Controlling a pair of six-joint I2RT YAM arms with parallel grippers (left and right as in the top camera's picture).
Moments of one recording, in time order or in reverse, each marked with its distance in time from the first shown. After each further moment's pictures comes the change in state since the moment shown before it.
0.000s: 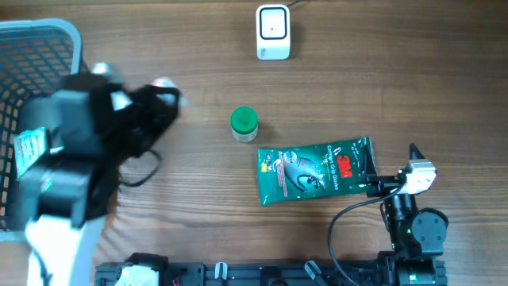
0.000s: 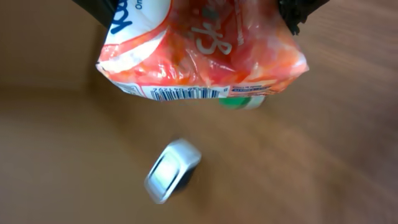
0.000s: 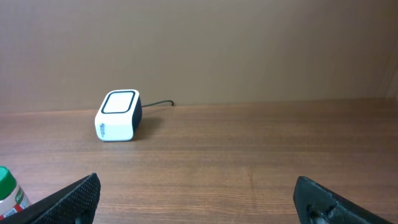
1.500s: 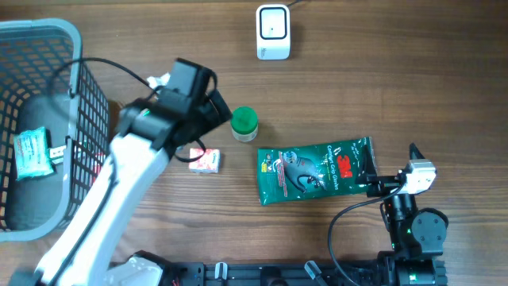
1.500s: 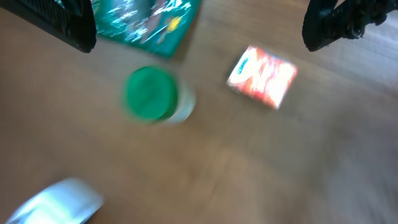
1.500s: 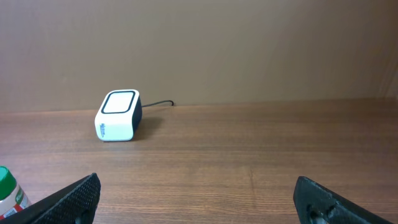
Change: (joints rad) left arm -0.199 0.250 -0.079 0.024 -0.273 0.035; right arm 0.000 0.000 0.000 0.000 0.000 0.000
